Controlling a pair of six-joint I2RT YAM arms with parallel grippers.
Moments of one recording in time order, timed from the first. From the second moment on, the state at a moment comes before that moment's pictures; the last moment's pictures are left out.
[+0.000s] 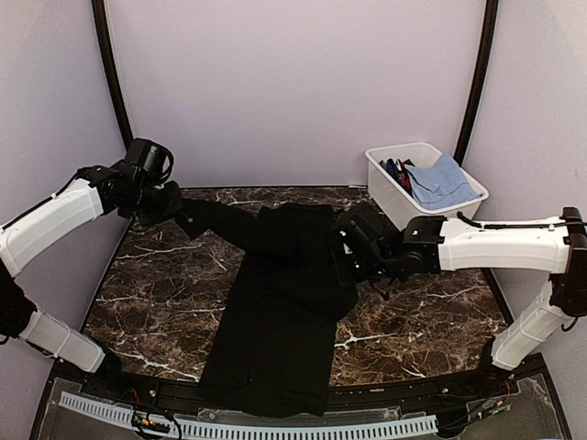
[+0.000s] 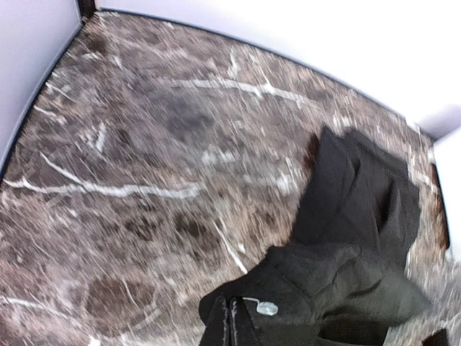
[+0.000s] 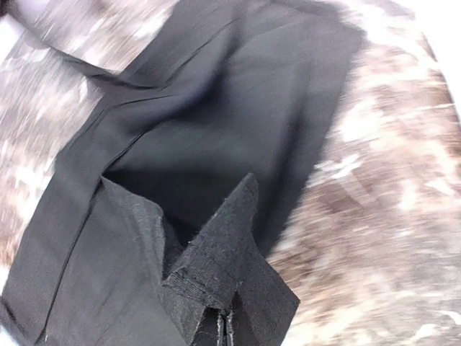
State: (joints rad) left arm -0.45 1.35 1.23 -0.74 -0.25 -0.67; right arm 1.09 1.54 1.13 -0.51 0.35 0.58
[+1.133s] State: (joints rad) left arm 0.08 1.92 2.21 -0.86 -0.26 -0.38; right arm 0.28 1.53 1.72 -0.69 0.38 0.28
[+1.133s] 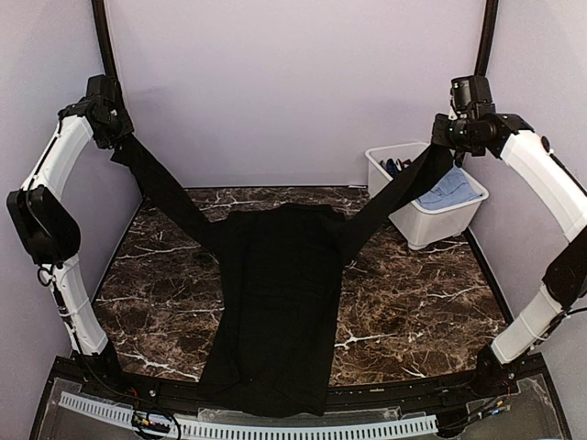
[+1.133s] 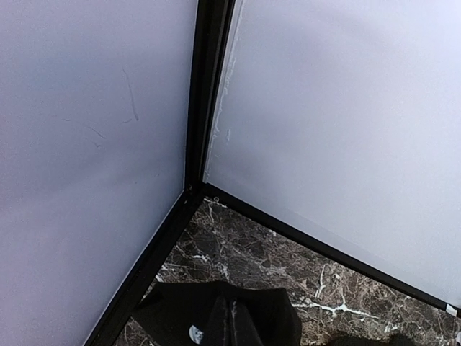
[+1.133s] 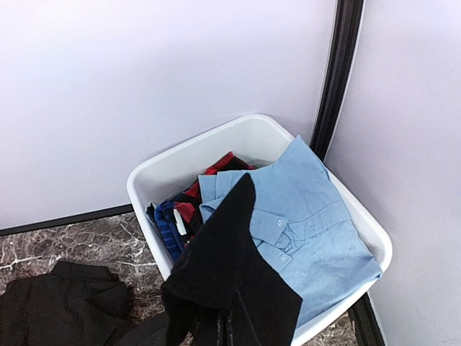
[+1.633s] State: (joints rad) left arm -0.11 1.93 1.88 -0.77 -0.14 -0.36; right arm 0.41 1.57 1.69 -0.65 0.32 0.28
